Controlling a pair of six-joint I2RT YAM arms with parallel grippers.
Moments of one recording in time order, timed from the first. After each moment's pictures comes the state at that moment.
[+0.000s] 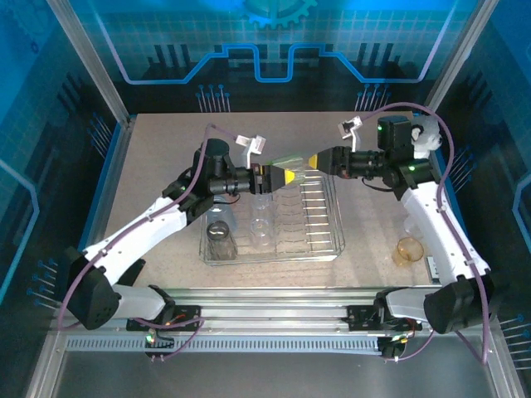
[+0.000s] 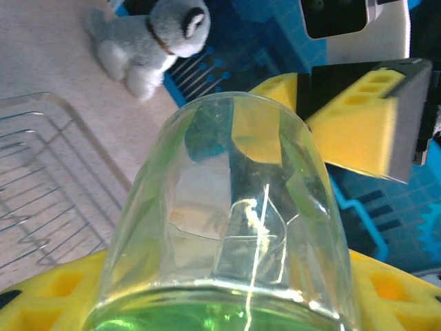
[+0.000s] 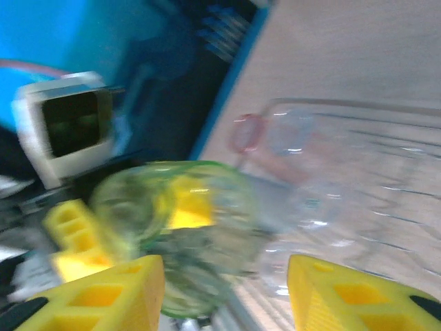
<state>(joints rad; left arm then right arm) -0.58 1.32 1.12 -0.09 0.58 -0.69 0.18 1.28 1.32 -0.70 -0.84 0.40</state>
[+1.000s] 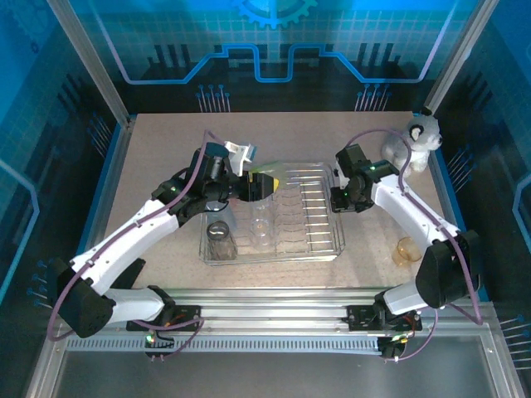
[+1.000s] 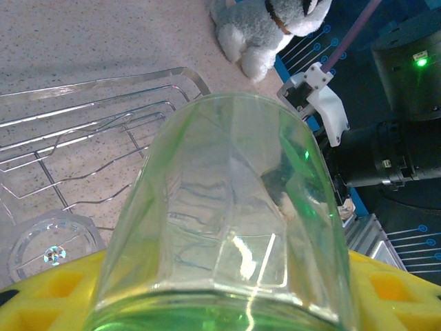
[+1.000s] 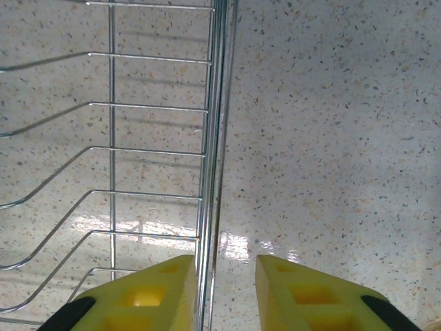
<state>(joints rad) -0.59 1.27 1.16 -0.43 0.33 -0.52 0.34 1.46 1.18 -1.03 0.02 0.25</state>
